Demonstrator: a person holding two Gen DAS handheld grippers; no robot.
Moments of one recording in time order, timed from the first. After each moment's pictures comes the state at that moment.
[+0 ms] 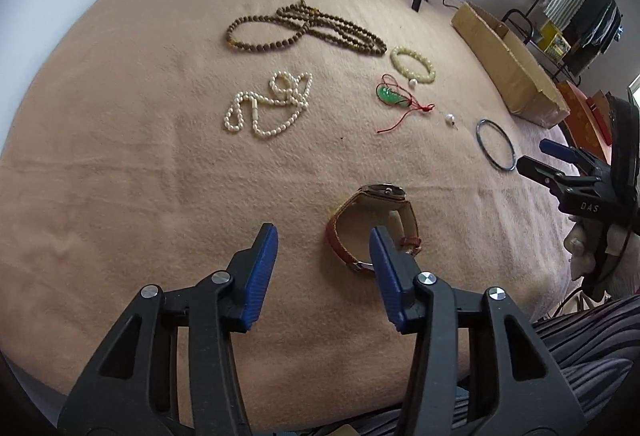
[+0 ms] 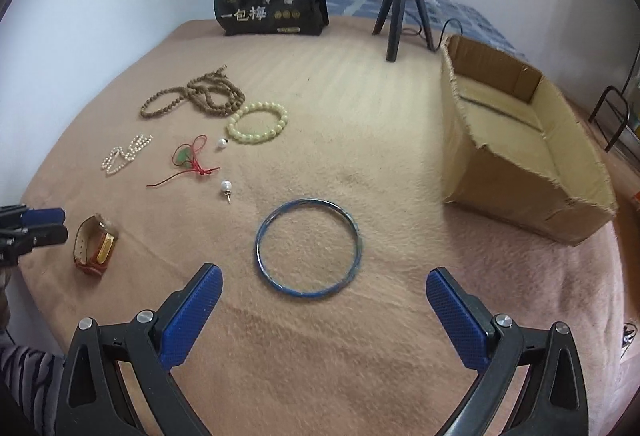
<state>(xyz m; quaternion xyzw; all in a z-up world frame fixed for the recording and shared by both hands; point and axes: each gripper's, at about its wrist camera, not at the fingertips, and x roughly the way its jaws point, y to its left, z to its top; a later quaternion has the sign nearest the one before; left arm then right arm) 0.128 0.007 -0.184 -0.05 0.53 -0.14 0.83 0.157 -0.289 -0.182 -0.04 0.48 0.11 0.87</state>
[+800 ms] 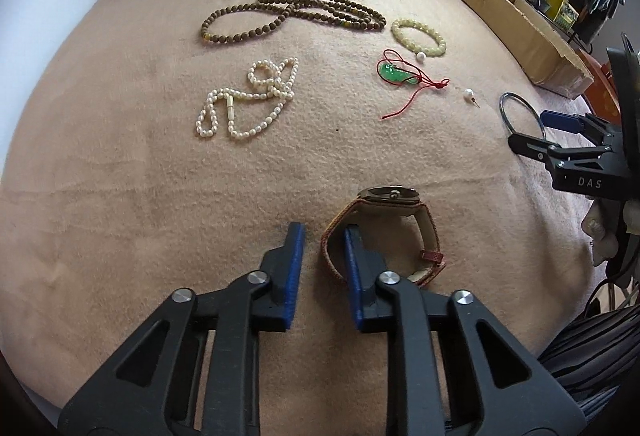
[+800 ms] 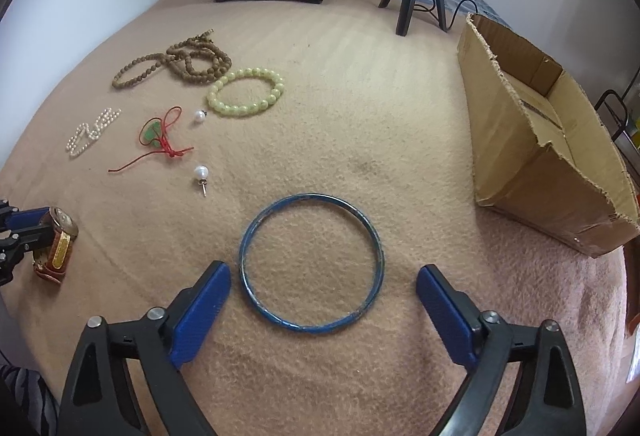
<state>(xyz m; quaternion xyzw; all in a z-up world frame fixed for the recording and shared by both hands) 0.142 -0.021 -0.209 0.02 0.53 -0.12 0.84 0.184 -0.272 -0.212 -0.07 0.51 0.09 0.85</state>
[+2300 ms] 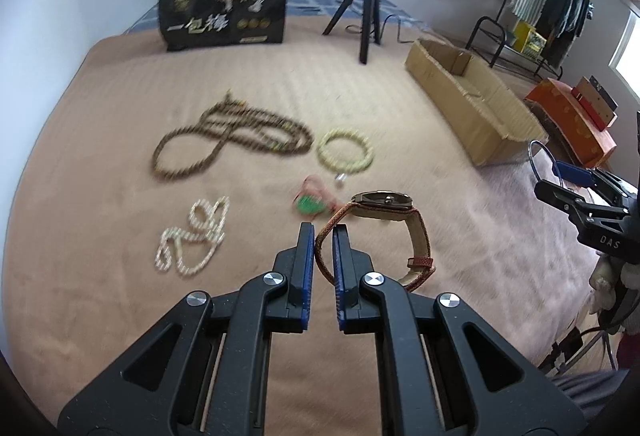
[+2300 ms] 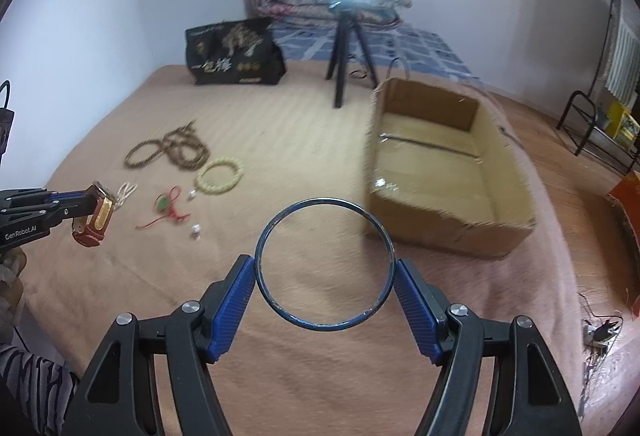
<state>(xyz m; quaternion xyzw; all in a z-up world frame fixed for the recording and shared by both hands) 0.175 -0.076 -0.132 0.01 0.45 -0.17 0.88 0.140 -0.337 -0.127 -0.03 0.42 0.06 0.90</state>
